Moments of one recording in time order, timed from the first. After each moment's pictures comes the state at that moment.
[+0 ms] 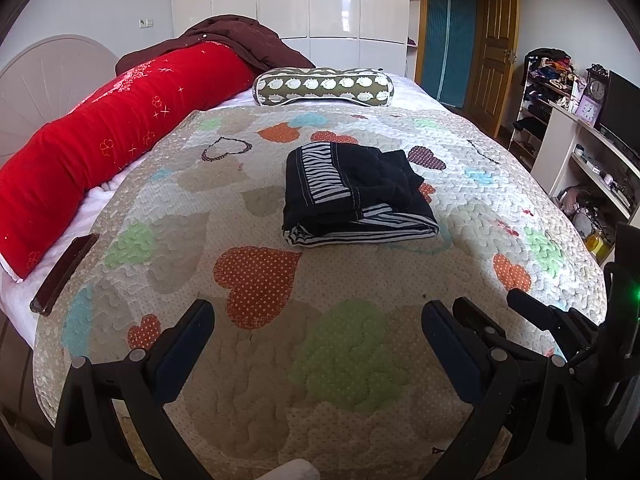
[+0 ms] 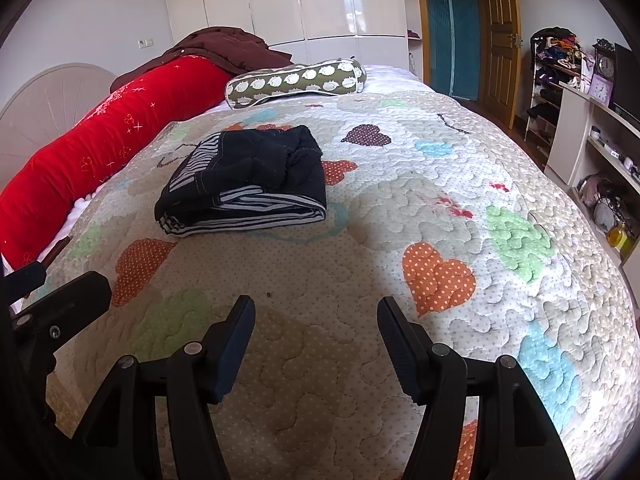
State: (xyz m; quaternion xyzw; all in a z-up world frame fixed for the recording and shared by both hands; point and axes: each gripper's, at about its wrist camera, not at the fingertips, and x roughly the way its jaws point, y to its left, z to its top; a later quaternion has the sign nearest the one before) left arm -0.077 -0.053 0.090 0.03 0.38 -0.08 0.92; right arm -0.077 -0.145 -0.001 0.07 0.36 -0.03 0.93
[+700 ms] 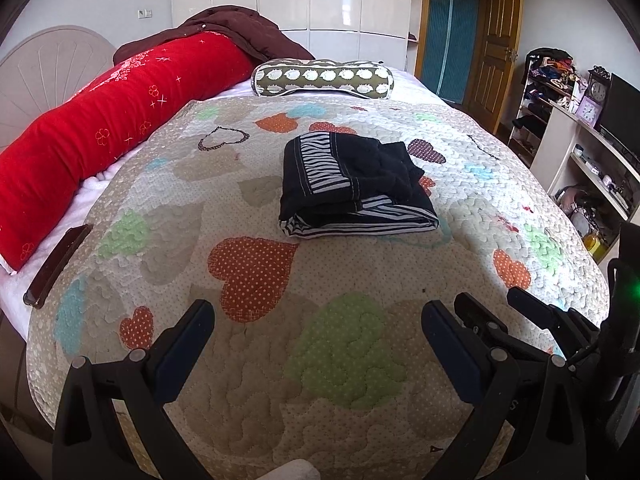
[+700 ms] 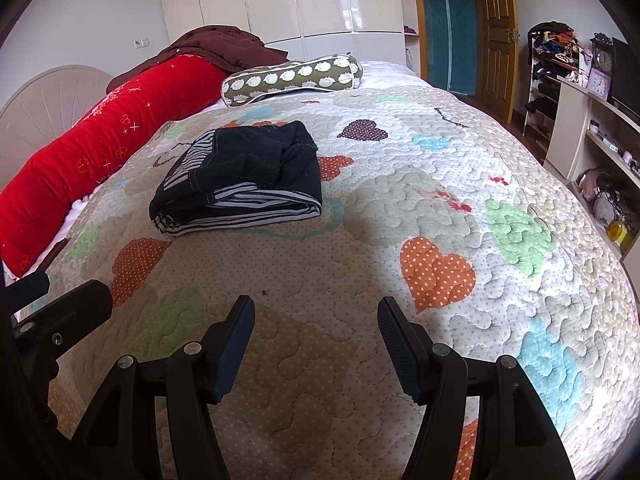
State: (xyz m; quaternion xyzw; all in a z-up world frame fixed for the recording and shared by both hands) left arm -0.074 -0.052 0.084 0.02 0.39 -0.08 0.92; right arm -0.077 -0.150 -0.004 0.08 0.37 -0.03 0.93
